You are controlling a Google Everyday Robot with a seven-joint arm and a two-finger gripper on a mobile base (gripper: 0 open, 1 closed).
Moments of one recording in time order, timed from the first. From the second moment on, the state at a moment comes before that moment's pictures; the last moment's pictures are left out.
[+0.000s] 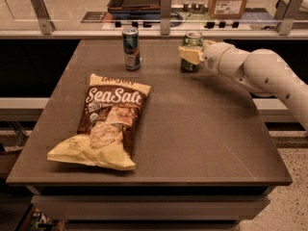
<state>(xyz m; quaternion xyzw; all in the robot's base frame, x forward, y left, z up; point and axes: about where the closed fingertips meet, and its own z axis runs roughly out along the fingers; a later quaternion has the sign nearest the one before) 0.760 -0.133 0.879 -0.23 0.72 0.19 0.63</state>
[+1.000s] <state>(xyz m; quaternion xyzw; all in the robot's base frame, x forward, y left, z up) 0.762 -0.148 0.905 -0.26 0.74 0.16 0.60</state>
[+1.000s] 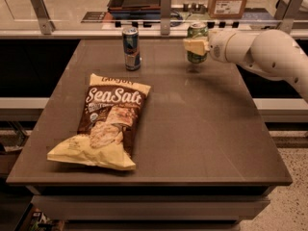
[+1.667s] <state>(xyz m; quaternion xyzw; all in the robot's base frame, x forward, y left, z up) 0.760 -0.165 0.918 -0.28 0.78 0.12 0.55</state>
